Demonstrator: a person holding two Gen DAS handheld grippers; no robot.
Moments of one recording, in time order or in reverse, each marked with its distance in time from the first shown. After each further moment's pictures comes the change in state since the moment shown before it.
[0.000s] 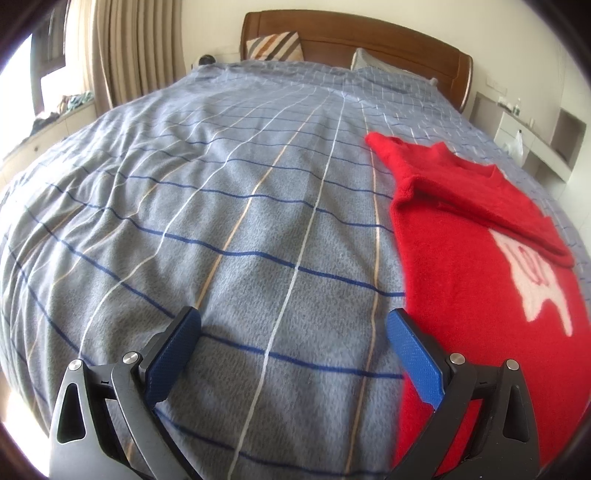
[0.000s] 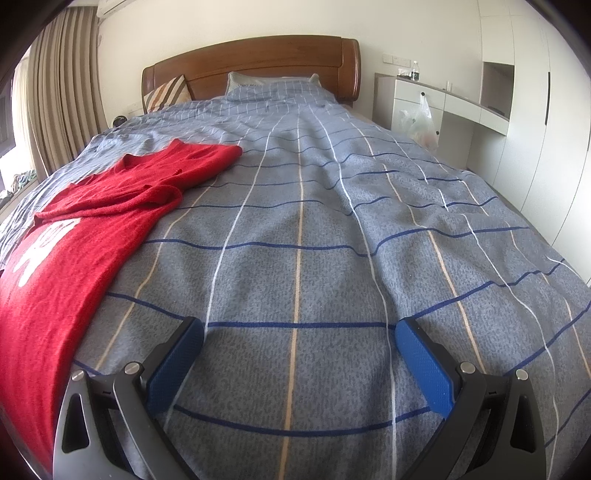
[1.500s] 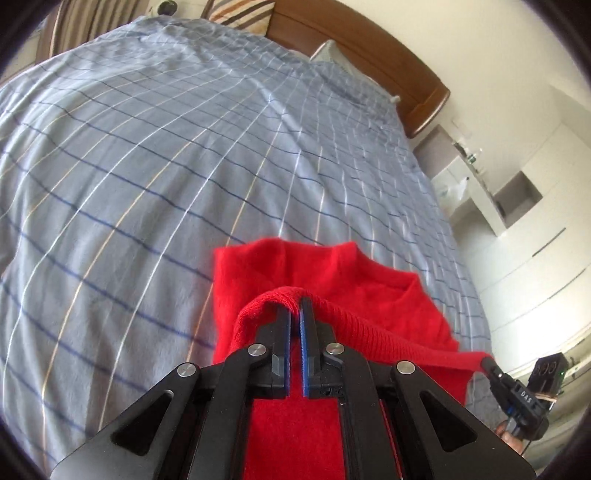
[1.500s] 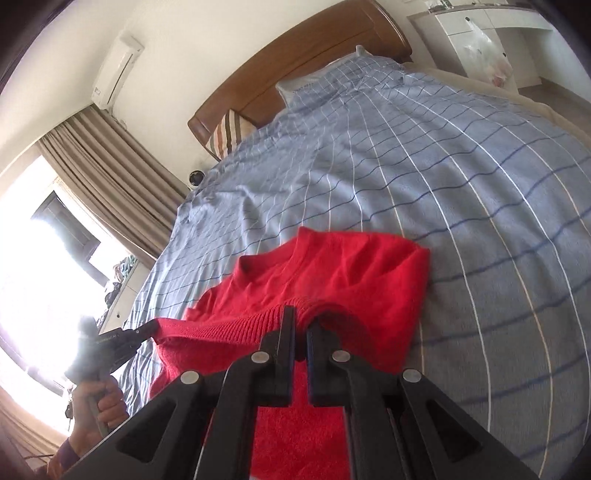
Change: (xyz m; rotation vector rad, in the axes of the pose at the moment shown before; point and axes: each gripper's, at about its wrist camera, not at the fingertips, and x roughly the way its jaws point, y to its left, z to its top) left arm 0.106 -0.091 0.184 -0.186 0.143 -0.342; right arm 0.091 0.067 0.171 0.325 0.069 0.515
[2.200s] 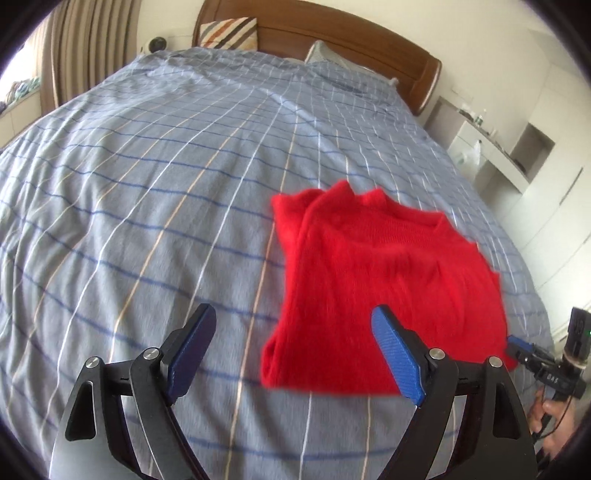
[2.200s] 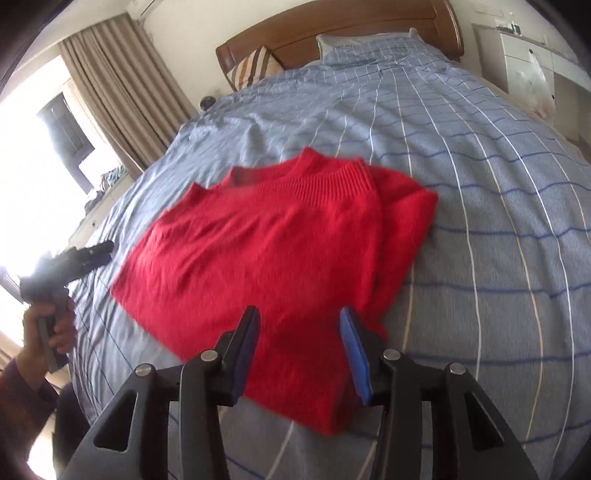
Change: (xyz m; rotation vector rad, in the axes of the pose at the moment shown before) left arm -0.071 0.012 -0.099 0.214 -0.055 0.158; right arm -0.004 0.000 -0.074 -0.308 0.202 -0.096
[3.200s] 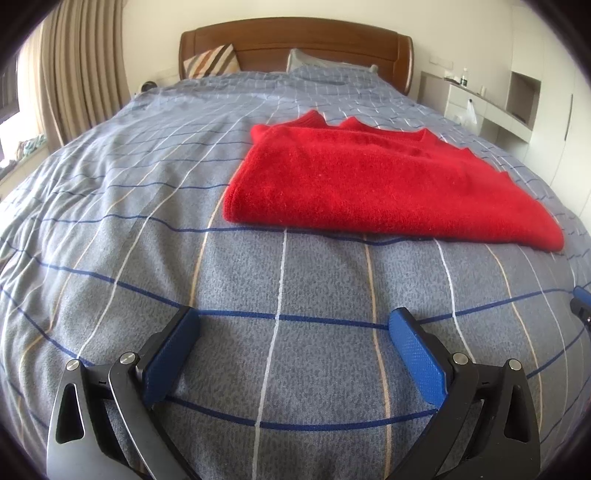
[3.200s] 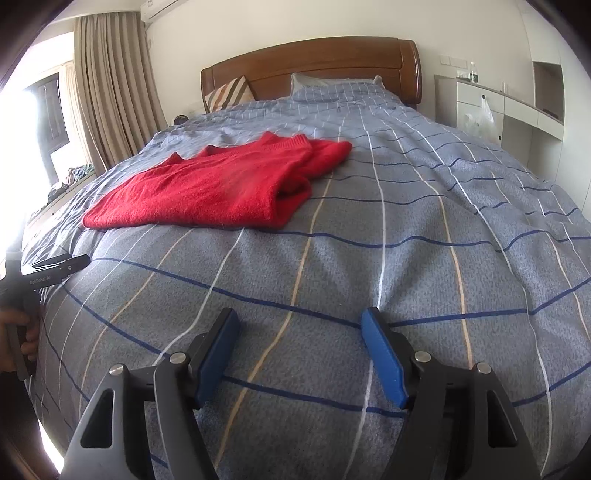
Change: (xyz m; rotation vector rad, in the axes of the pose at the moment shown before) left arm 0.016 -0.033 -0.106 0.175 -0.098 0.137; right arm -0.044 0.001 -0.127 -0.056 -0.212 -0.228
